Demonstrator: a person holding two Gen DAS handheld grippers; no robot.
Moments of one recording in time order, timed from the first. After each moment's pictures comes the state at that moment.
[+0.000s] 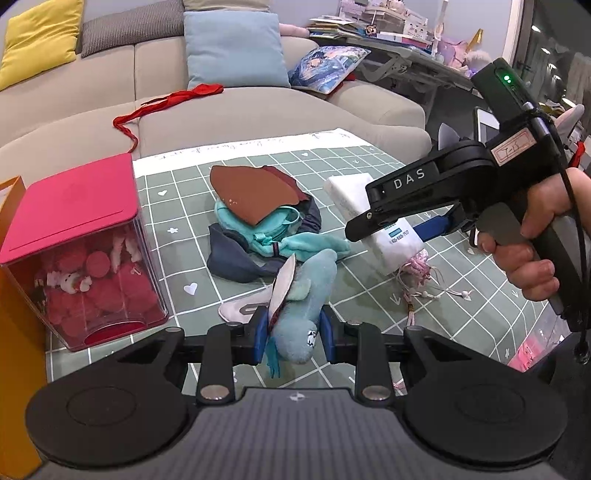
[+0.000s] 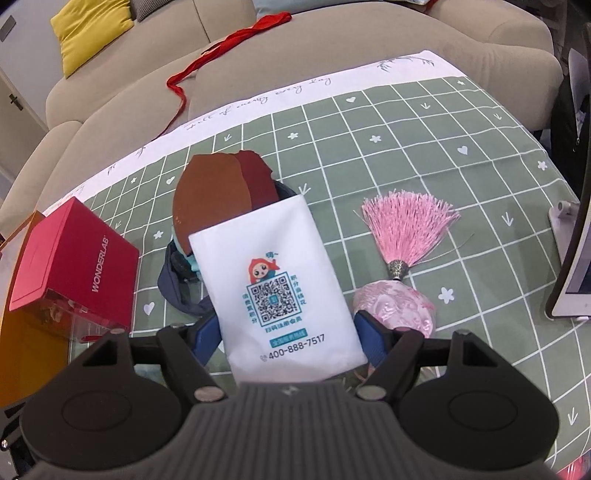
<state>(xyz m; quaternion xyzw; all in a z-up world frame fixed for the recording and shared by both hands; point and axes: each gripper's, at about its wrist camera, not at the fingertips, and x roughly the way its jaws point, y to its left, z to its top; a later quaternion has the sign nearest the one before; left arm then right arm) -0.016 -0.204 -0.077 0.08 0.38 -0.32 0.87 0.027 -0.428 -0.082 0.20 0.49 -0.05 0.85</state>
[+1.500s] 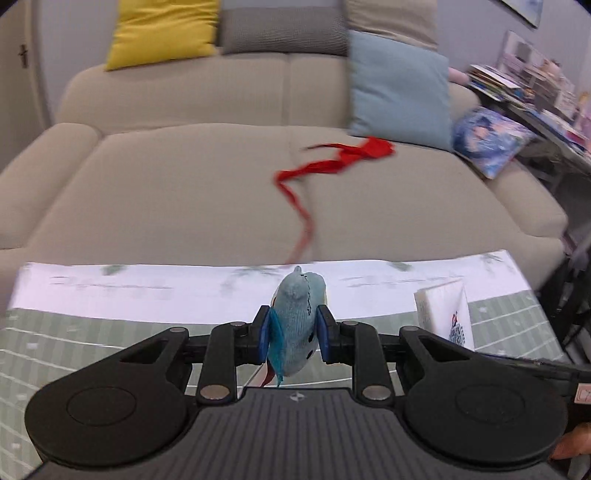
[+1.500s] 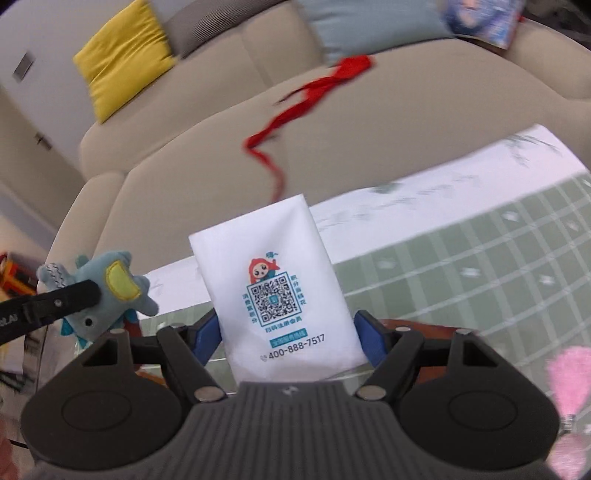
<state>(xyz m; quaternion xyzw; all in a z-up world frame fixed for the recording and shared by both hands) 0.252 -0.093 0.078 0.02 0.42 -0.13 0.90 0.222 -0.327 0.010 0.25 0.44 -0.01 0.86</state>
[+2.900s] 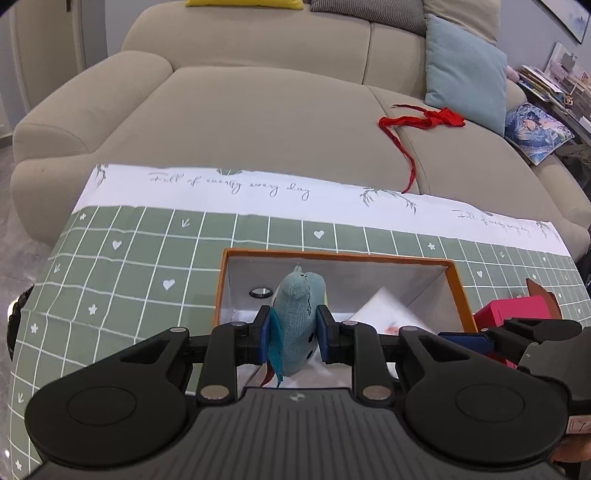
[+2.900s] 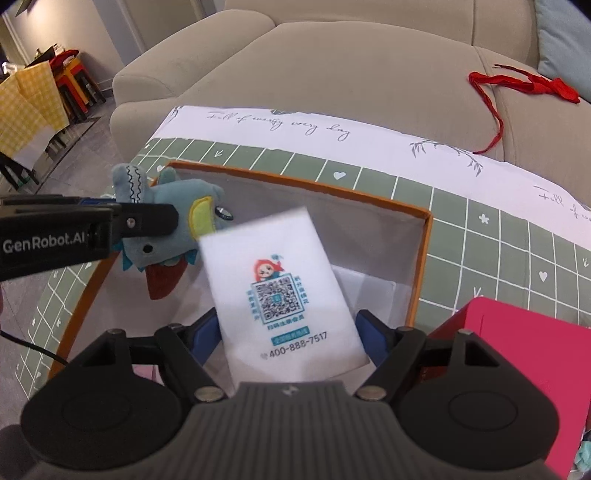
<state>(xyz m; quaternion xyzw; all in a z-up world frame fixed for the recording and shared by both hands) 0.202 0.105 0.002 -0.02 0.47 -0.11 0.88 0.214 -0.046 -0.036 0.02 0.52 0.17 0.84</state>
